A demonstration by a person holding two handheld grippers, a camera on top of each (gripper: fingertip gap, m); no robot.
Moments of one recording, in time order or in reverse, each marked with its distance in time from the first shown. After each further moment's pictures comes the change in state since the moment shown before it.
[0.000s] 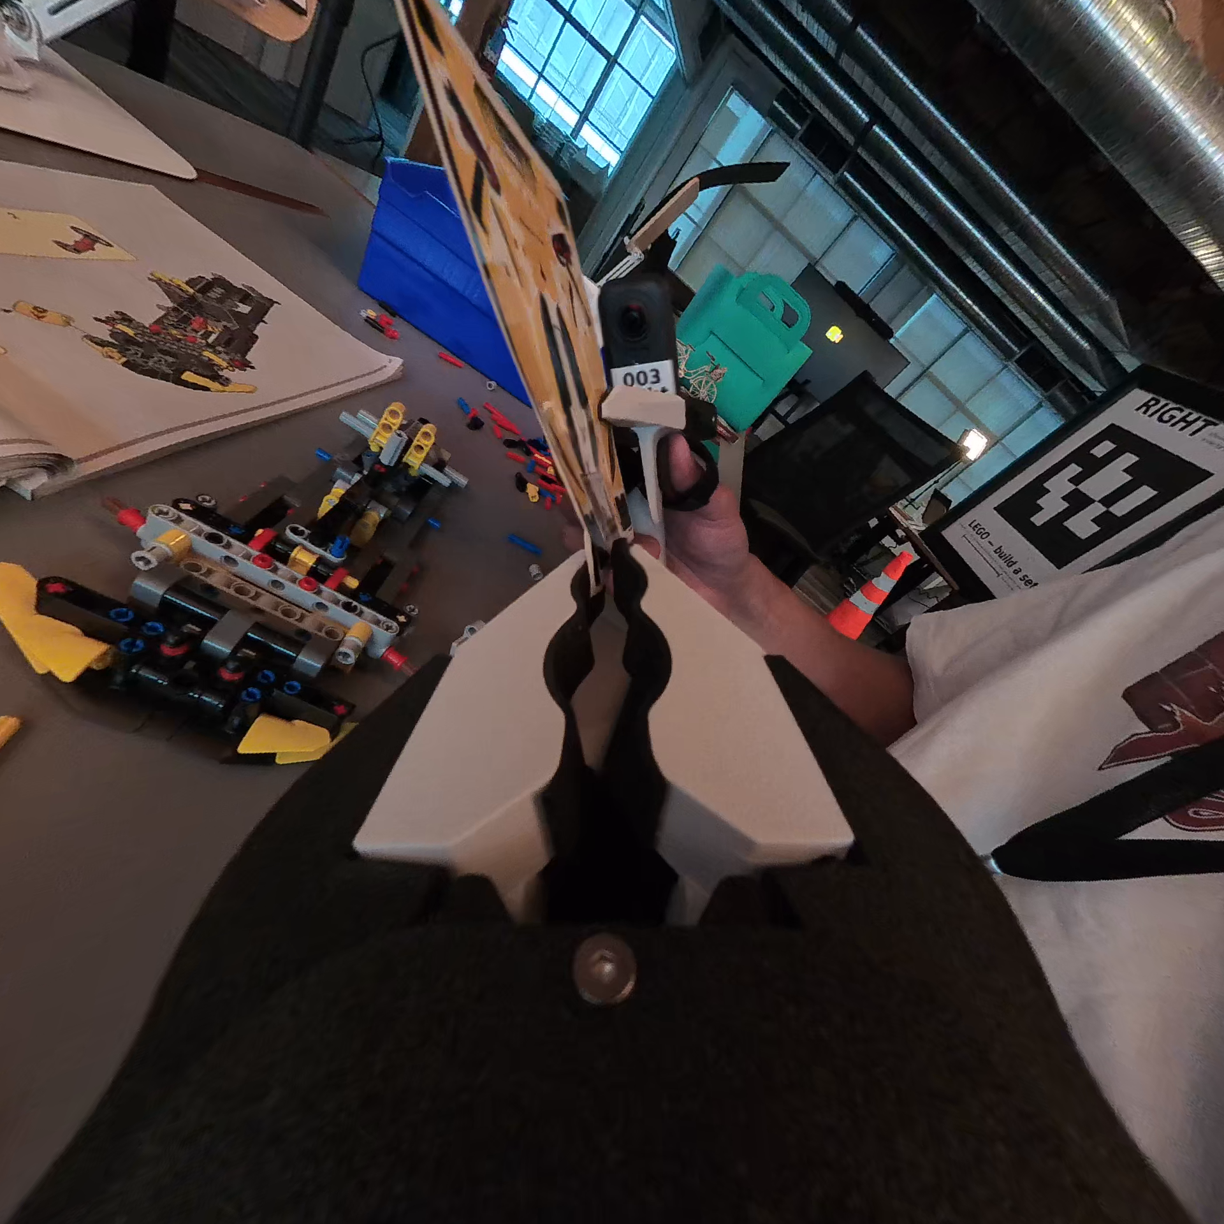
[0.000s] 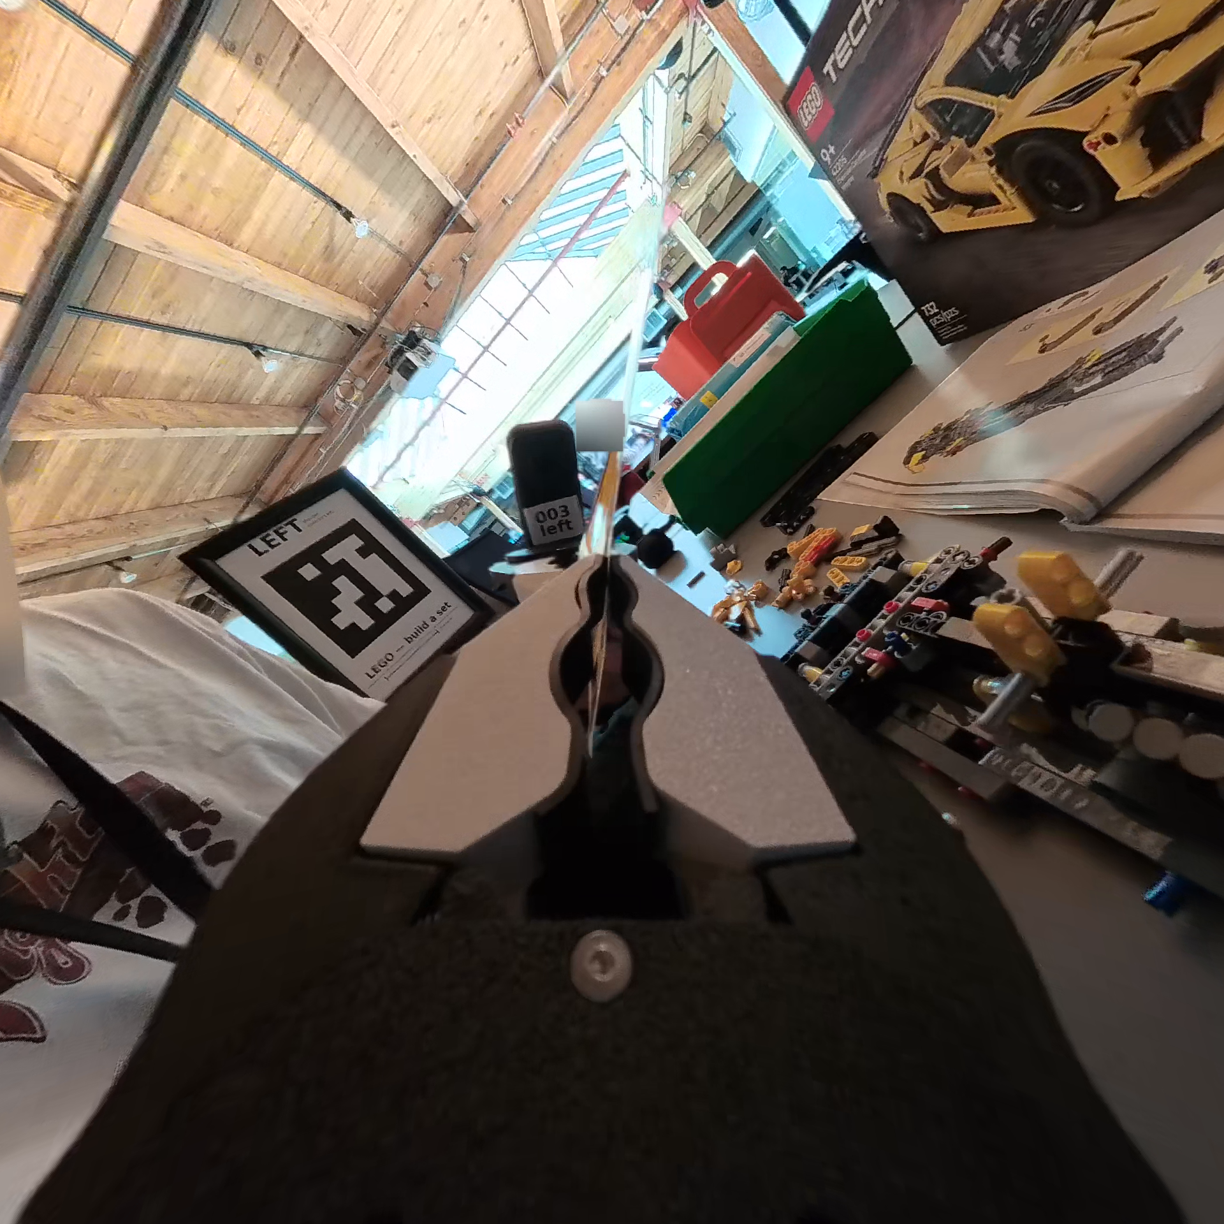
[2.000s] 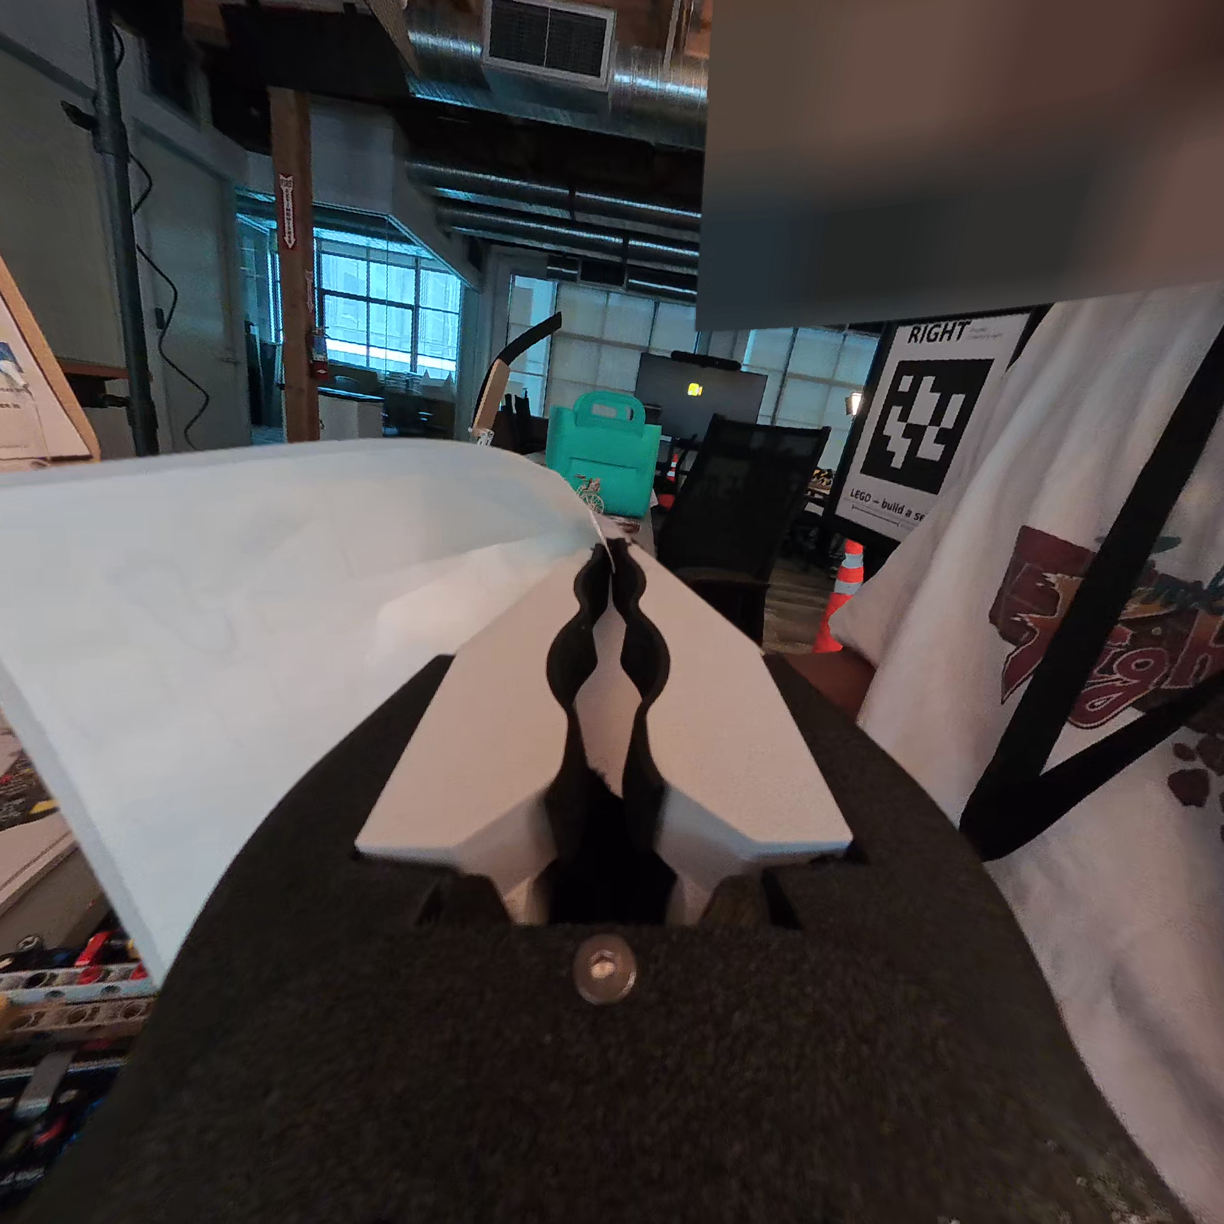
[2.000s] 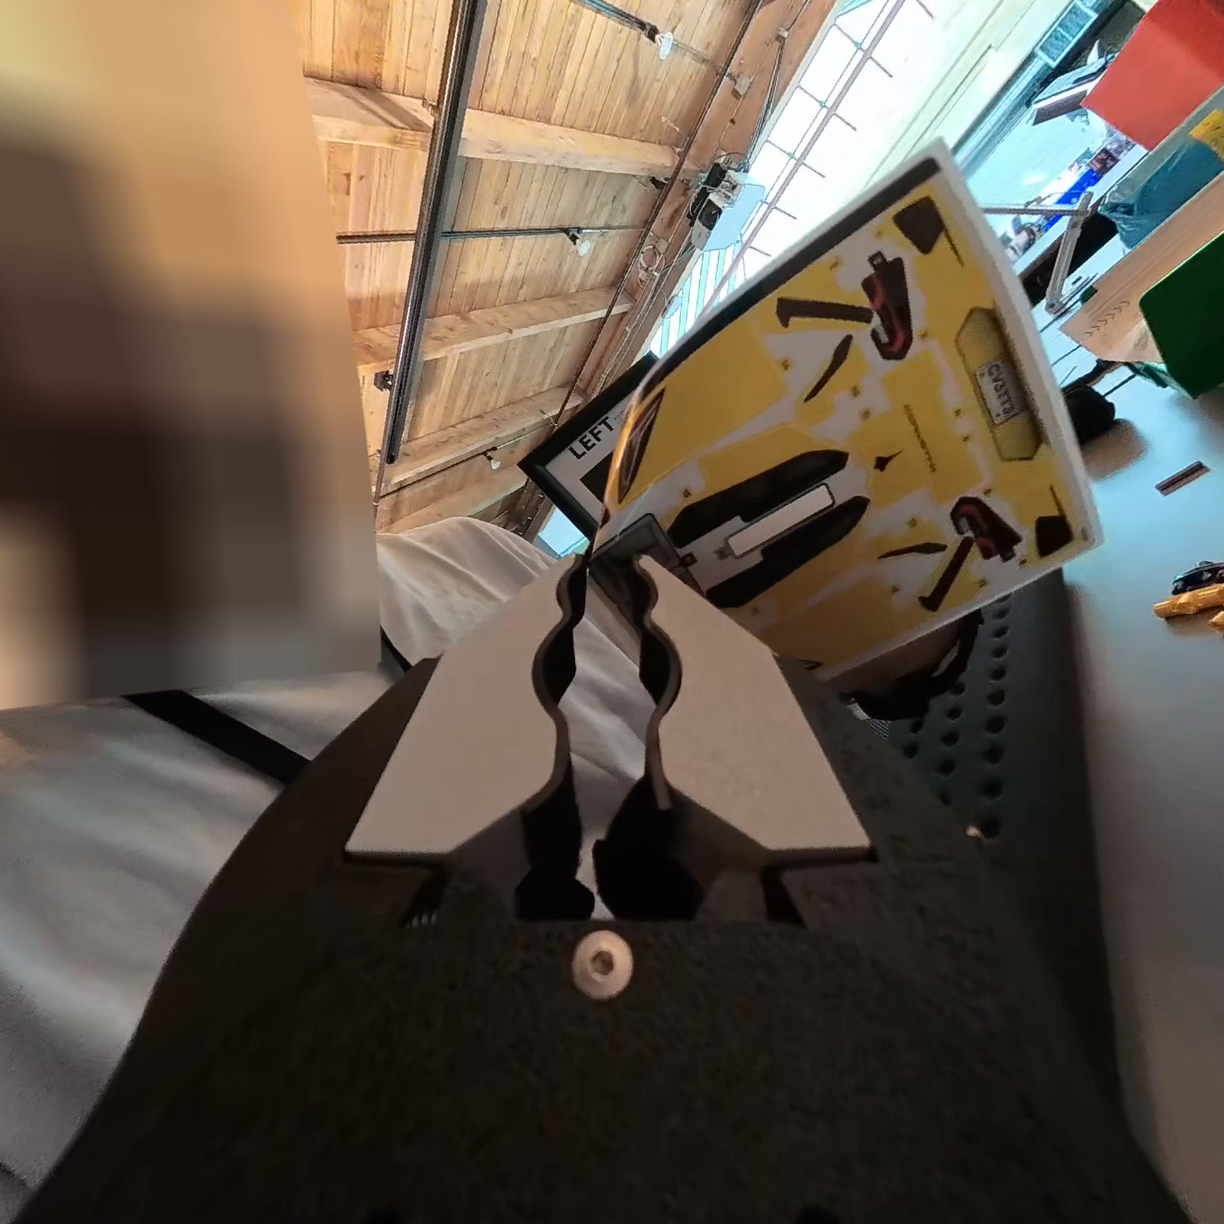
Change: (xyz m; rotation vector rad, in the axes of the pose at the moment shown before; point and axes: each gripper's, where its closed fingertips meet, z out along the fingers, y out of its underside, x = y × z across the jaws) left arm 0.114 -0.030 0.002 0.208 0.264 0.455; right arm -0.125 0.032 0.038 -0.233 -0.485 0.257
